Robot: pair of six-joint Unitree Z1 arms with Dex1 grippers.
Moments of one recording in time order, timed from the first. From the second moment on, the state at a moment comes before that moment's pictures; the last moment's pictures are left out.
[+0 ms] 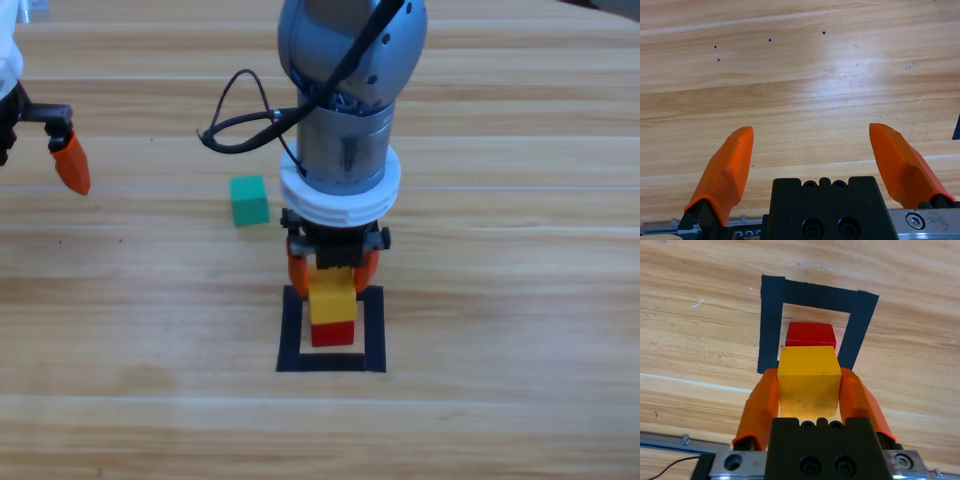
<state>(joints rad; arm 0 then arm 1) -0.29 1.80 -1.47 1.05 0.05 -0.29 0.98 2.57 -2.54 1.48 0.03 0.82</state>
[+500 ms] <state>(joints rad) -0.28 1.81 -1.51 1.05 0.05 -0.25 0.98 2.44 -2.52 1.49 -0.10 0.81</state>
